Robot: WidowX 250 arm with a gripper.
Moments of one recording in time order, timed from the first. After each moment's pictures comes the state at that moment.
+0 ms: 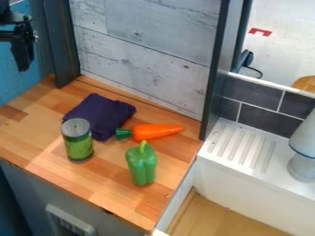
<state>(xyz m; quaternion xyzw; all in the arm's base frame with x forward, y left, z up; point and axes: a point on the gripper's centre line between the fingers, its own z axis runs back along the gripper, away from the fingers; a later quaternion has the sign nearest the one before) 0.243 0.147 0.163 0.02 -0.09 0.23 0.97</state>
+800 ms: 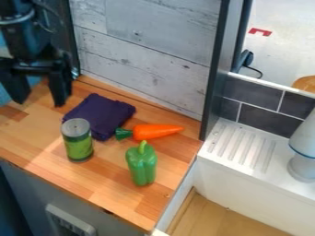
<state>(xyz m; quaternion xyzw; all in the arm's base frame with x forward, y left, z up) 0.239 0.077 0.132 -0.02 -0.06 0.15 0.99</state>
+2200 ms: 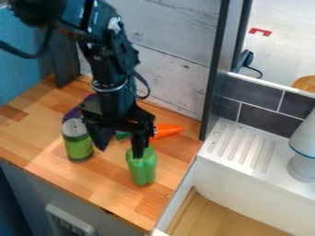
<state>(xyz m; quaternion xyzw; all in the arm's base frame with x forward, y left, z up) 0.272 -0.009 0.068 -0.03 -0.07 0.08 0.99</state>
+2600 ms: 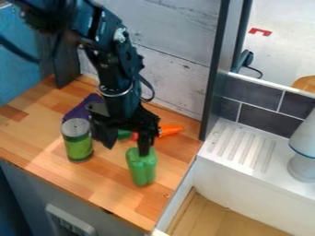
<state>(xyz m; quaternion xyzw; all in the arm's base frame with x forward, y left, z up) 0.291 -0.007 0.056 -0.02 -0.09 0.08 0.99</state>
